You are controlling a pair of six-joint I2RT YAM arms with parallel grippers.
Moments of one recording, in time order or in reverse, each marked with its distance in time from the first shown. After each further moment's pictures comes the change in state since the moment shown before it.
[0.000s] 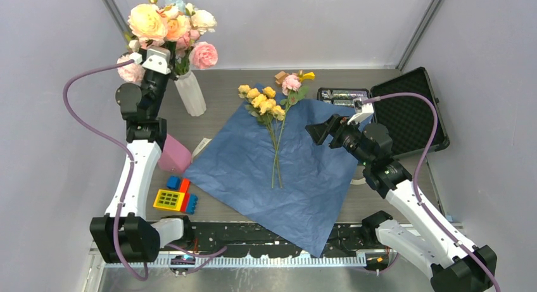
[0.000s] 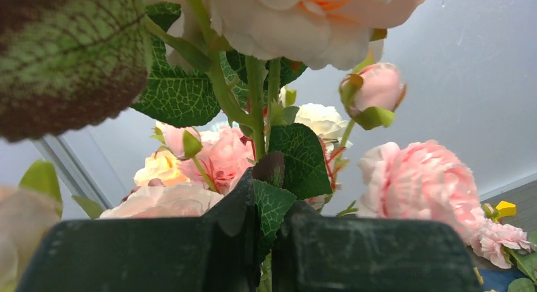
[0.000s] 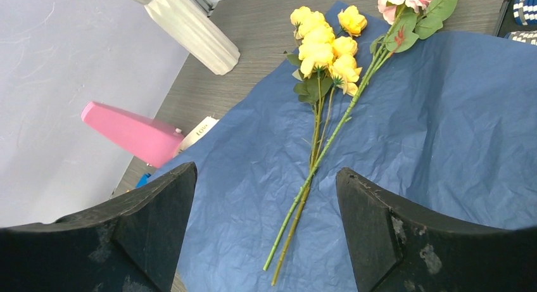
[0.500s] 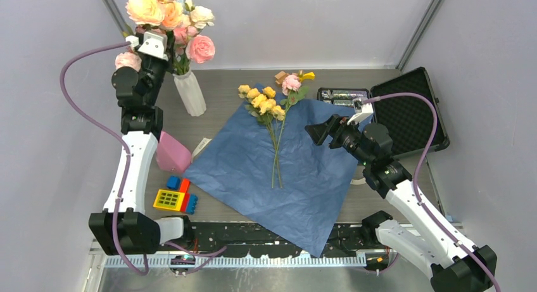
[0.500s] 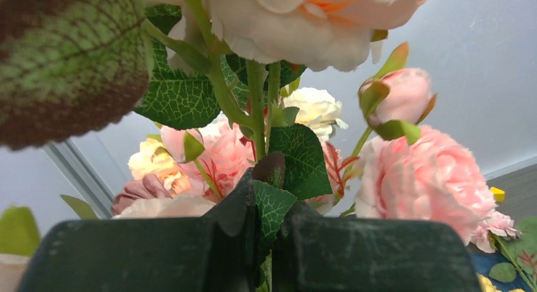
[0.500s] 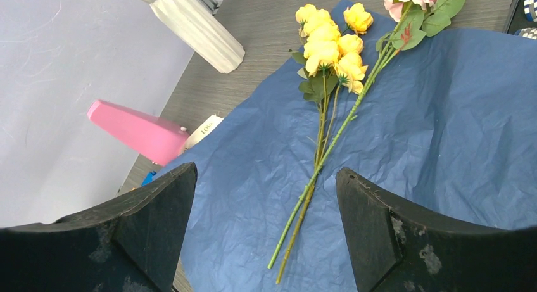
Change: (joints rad) left arm 0.006 0.046 0.155 -0.218 -0.025 -0.015; right arm 0.000 0.000 0.000 0.002 -0.017 0.013
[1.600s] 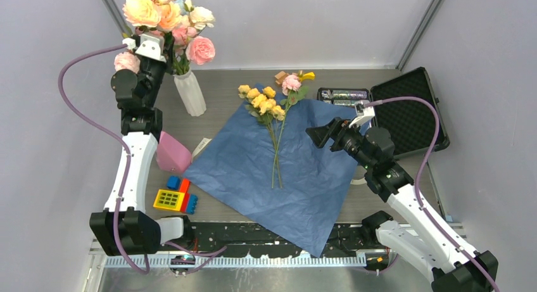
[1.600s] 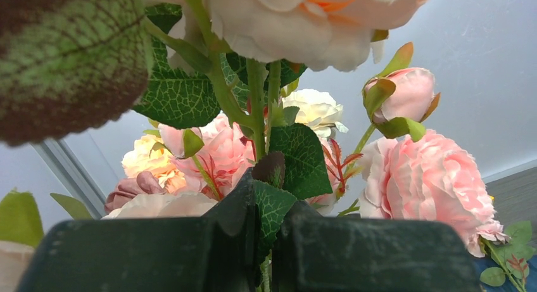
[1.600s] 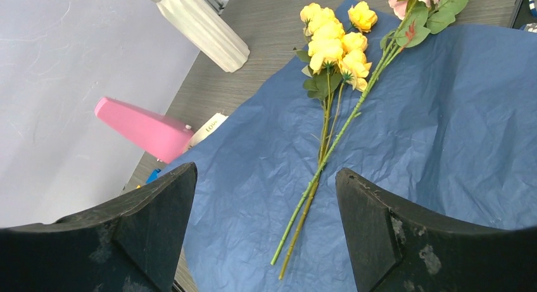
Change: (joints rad) left arm 0.021 0.008 -0.031 0.041 0.023 -0.050; right arm 0.000 -0.043 -0.029 0.000 -0.009 0.010
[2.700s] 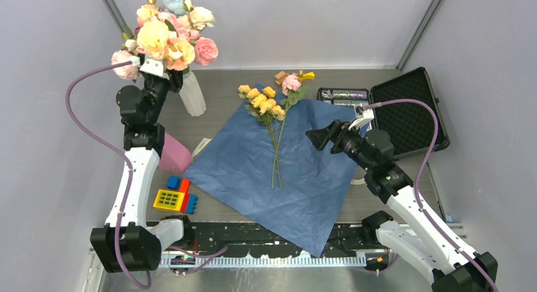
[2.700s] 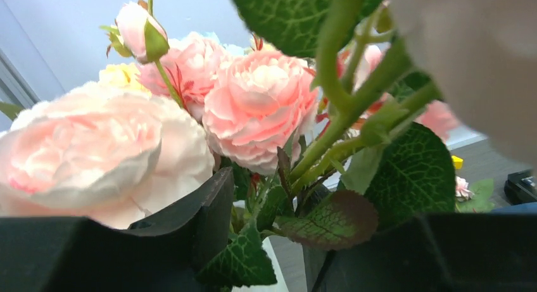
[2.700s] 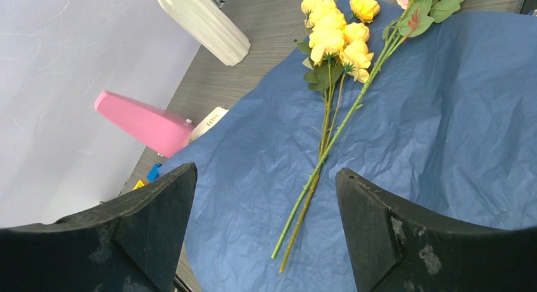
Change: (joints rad) left arm 0.003 -0.108 -0.160 -0.041 0.004 -0.034; right arm 0.000 -0.015 -0.027 0.002 -0.011 0.011
